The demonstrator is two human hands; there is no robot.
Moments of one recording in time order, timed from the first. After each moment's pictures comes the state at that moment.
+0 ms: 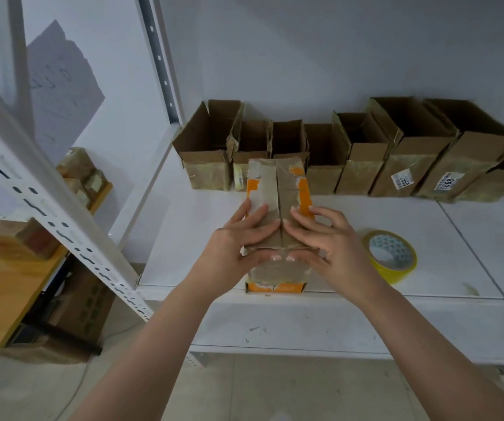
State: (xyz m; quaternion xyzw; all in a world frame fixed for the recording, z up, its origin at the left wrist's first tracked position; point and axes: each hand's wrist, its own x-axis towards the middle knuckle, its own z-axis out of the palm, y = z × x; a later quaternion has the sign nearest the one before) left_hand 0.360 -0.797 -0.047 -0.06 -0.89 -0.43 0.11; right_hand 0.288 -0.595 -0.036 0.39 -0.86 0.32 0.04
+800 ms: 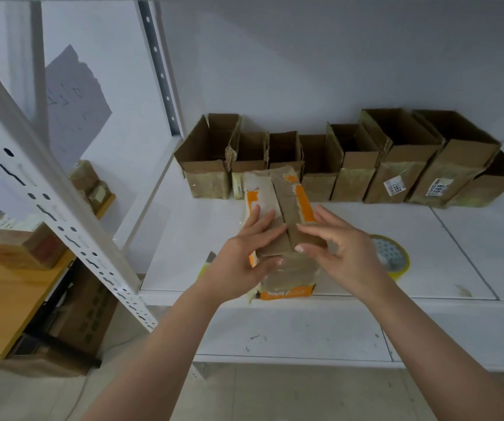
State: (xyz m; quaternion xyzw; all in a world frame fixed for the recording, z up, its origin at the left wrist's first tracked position) left_hand 0.364 -0.778 -0.039 -0.09 -0.88 -0.45 0.08; right_hand 0.289 -0.582 -0.035 0.31 -0.85 0.43 0.01
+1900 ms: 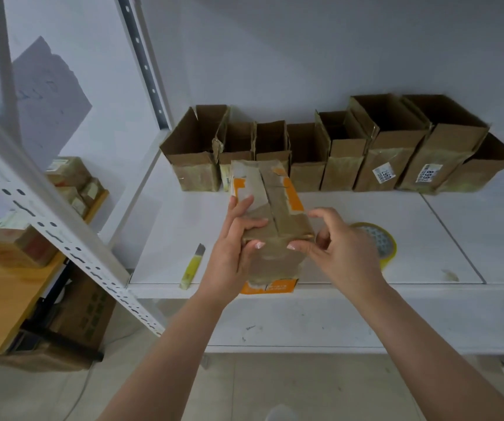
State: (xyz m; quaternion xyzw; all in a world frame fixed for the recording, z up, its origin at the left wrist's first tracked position) left_hand 0.361 -0.755 -0.073 -0.07 -0.84 -0.49 0.24; right_hand 0.295 -0.562 -0.041 0.28 -0.89 0.33 0.14
